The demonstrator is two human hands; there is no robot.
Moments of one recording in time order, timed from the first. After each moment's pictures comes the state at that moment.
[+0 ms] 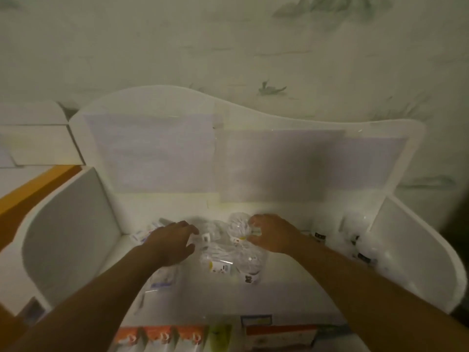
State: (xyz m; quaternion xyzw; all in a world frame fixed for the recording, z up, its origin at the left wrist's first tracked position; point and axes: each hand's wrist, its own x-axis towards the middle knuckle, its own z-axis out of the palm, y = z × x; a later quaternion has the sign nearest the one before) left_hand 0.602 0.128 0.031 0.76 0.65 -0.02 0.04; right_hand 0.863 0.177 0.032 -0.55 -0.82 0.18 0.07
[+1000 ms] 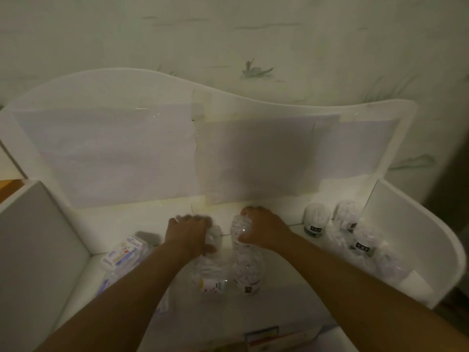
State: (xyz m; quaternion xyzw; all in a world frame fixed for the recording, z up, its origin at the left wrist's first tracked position) left_hand 0.640 0.213 -0.003 0.78 0.63 -0.05 0.00; right_hand 0.846 0.214 0.008 -0.62 -0.75 0.20 0.12
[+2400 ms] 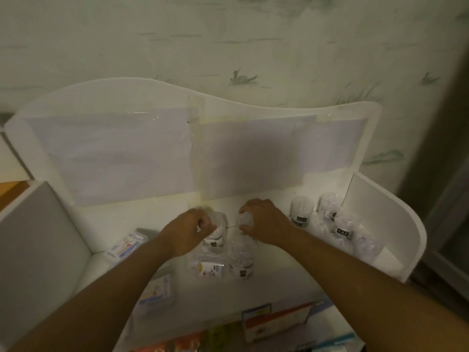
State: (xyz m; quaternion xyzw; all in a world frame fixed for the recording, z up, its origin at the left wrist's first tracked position) left_hand 0.629 0.178 0.015 0.82 0.53 0.20 0.13; right_hand 0.862 0.168 0.026 -0.59 -0.78 0.11 0.15
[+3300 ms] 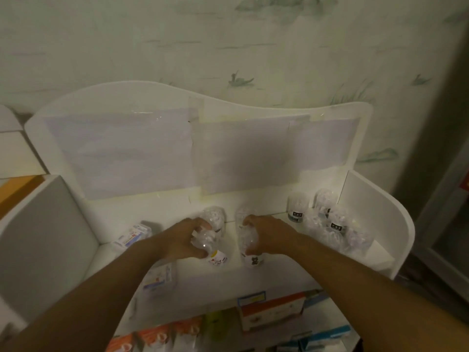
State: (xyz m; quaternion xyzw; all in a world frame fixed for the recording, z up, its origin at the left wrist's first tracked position) left_hand 0.619 0.144 0.020 0.80 0.53 0.09 0.27; right_hand 0.875 0.126 0.023 -0.59 -0.78 0.17 0.06
